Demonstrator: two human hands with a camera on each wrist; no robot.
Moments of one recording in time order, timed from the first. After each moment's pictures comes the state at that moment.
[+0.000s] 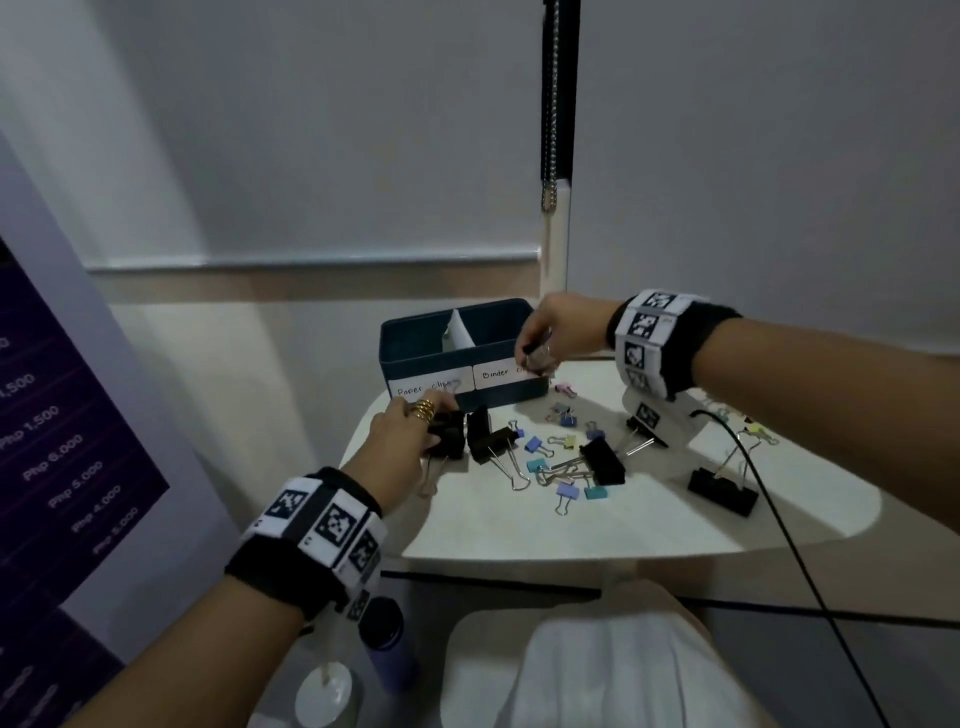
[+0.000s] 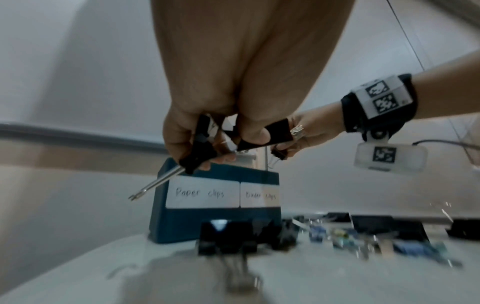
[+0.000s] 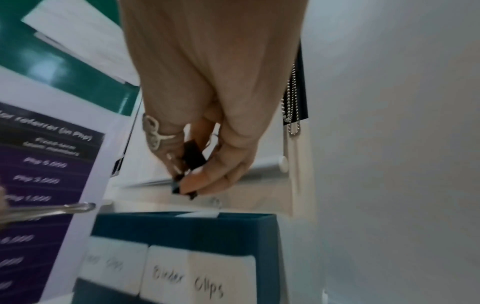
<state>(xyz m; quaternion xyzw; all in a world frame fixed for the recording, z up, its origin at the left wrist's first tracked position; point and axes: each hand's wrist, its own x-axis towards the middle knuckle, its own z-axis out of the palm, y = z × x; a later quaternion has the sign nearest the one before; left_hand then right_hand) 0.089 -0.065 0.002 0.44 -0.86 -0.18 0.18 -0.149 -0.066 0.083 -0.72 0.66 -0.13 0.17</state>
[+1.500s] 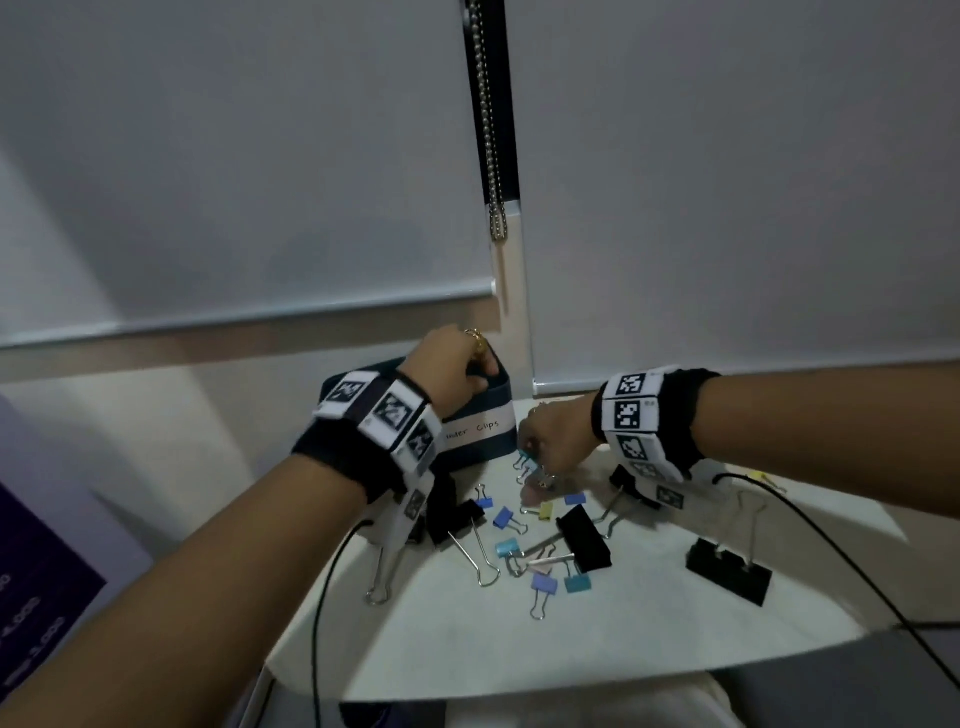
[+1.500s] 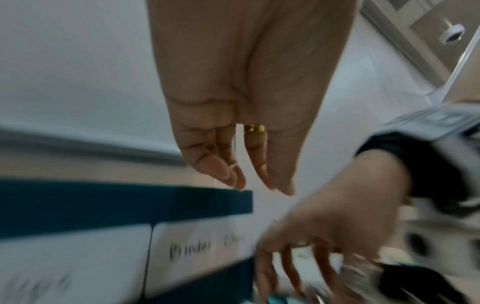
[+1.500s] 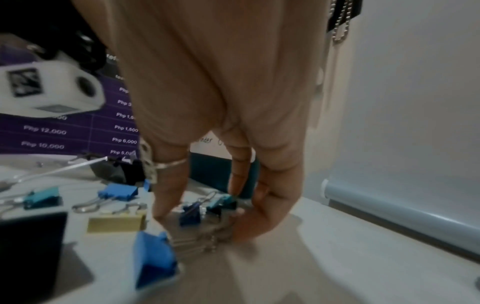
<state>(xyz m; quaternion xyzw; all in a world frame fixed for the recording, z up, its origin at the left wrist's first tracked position) -0.045 -0.135 0.087 0.36 -0.93 -0.05 0.11 -0.183 -0.084 0.024 -0.69 0.69 0.11 0.19</state>
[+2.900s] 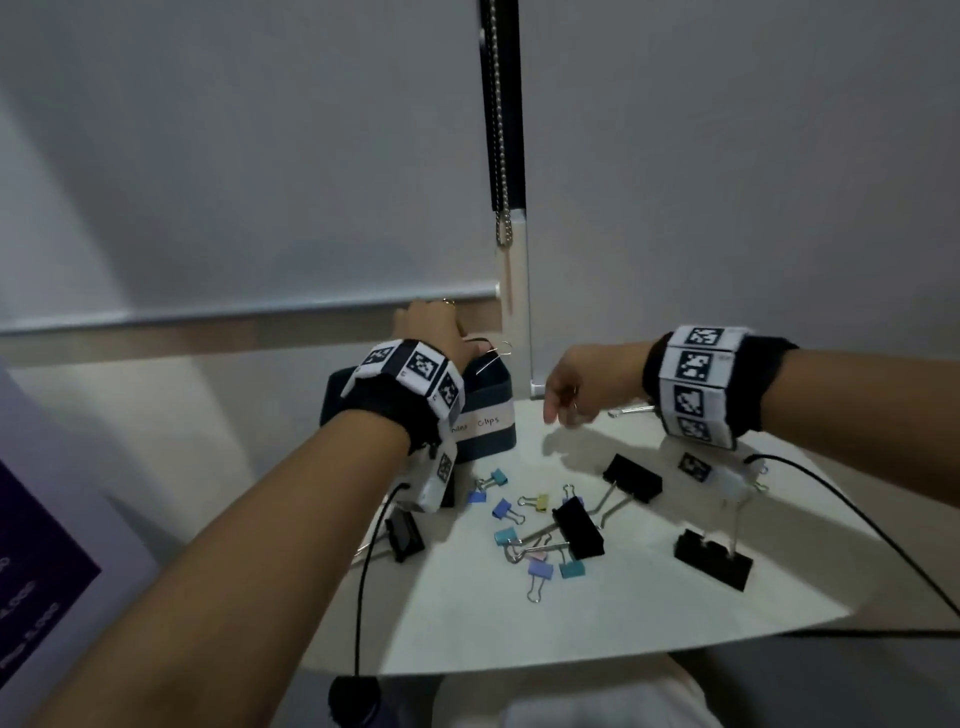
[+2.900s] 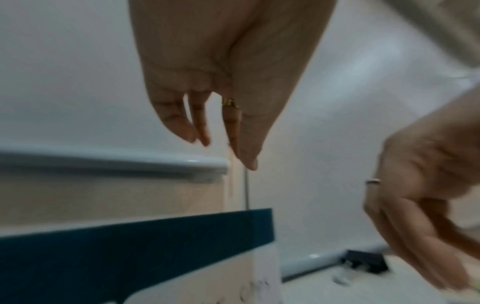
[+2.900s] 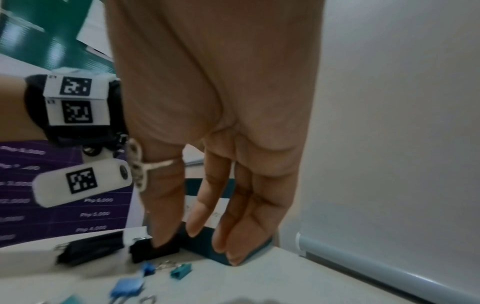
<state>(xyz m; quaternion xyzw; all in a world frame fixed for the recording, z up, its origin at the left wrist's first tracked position) -0.052 -0.151 0.095 0.49 -0.85 -0.03 0.21 -0.193 -0.042 0.086 -0.64 0.73 -0.06 0.23</state>
